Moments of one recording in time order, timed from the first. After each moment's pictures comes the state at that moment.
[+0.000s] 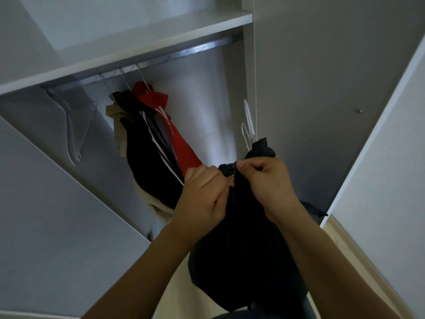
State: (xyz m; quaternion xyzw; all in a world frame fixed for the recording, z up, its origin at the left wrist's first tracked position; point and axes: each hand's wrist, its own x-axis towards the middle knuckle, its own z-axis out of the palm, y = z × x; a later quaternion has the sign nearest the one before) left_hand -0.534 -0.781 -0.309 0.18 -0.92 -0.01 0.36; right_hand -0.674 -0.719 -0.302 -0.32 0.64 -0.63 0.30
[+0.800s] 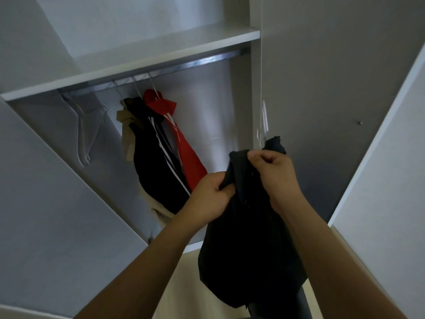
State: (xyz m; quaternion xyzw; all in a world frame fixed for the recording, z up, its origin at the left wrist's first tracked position) left_hand -0.548 -0.797 -0.308 0.33 -0.79 -0.45 0.23; right_hand -0.689 -0.731 -0.295 -0.30 0.60 -0.68 0.30
